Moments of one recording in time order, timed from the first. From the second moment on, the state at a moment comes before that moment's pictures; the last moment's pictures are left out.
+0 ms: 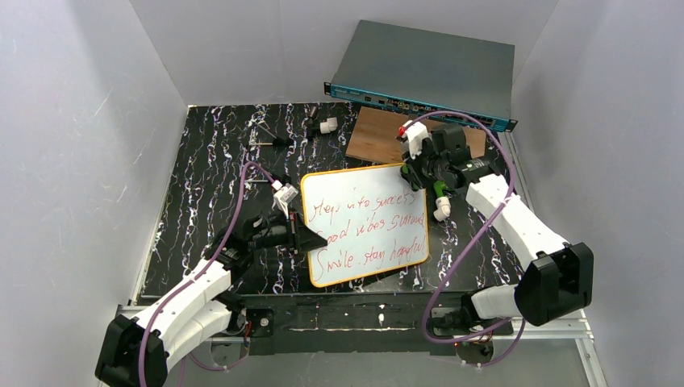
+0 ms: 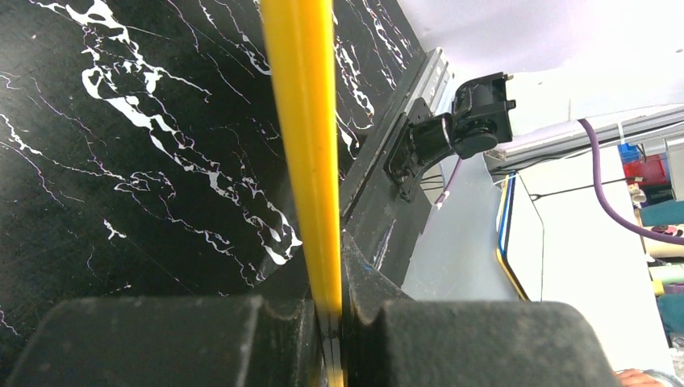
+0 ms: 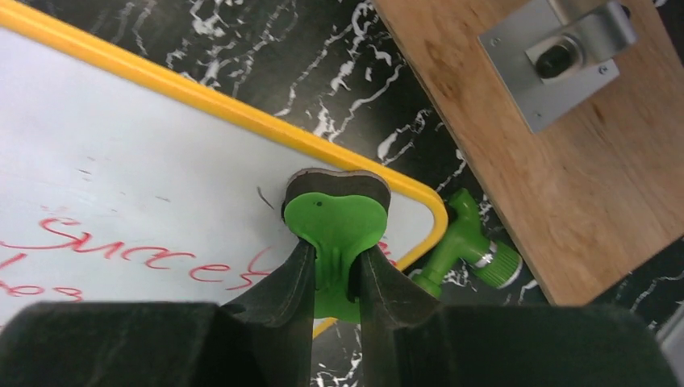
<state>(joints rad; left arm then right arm) -0.48 0.84 0.37 0.12 0.76 -0.60 0.39 1.35 1.16 -0.56 -0.19 -0.32</state>
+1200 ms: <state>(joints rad) -0.48 0.84 0.37 0.12 0.75 -0.58 0.33 1.29 1.03 -0.62 -0.40 -0.45</state>
